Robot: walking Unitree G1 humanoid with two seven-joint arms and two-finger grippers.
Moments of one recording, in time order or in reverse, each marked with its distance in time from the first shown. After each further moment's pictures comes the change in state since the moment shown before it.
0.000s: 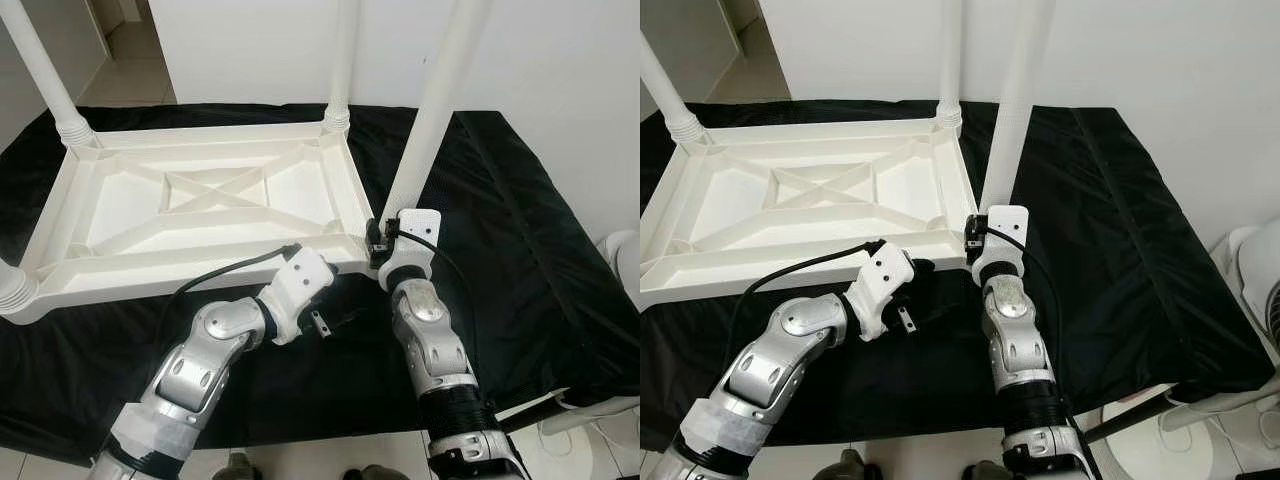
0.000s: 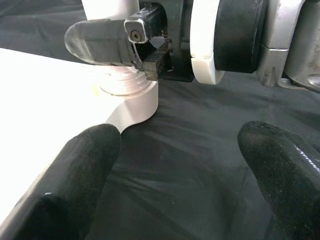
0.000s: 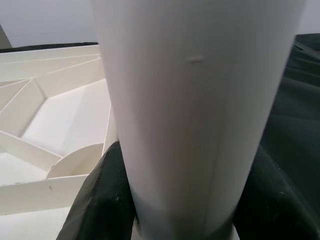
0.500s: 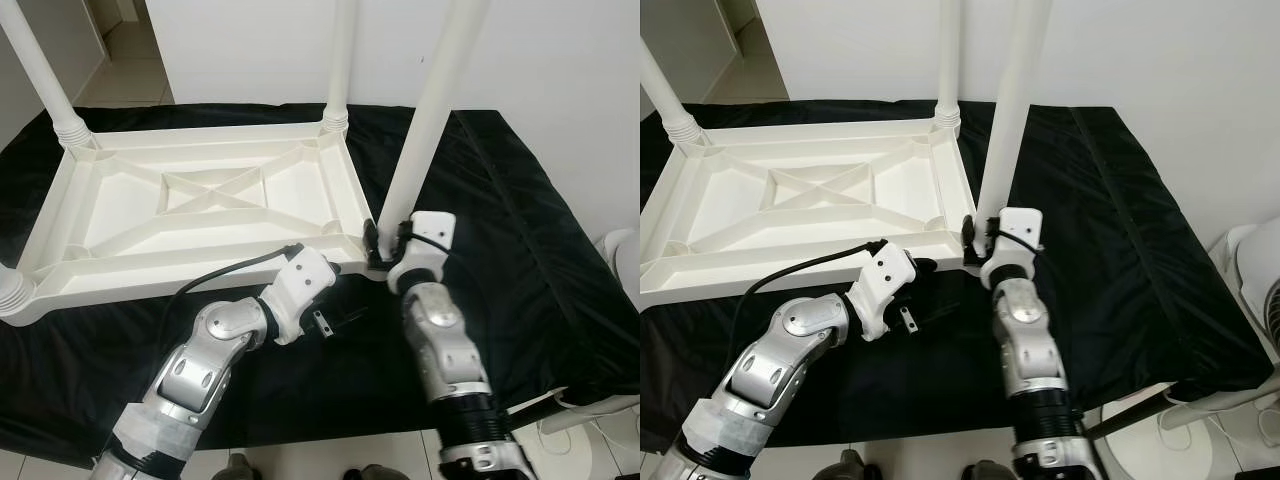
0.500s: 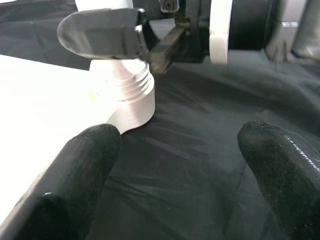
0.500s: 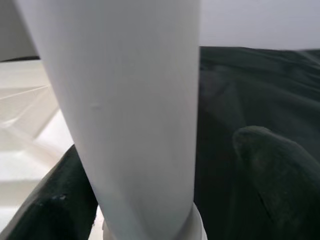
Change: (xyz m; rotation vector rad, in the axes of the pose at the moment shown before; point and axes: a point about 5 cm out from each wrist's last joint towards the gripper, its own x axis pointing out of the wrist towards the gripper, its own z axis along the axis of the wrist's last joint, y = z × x) left arm 0.001 -0.001 0.001 0.003 -0.008 -0.003; right arm 0.001 -0.032 0.010 -0.038 -0.034 0.165
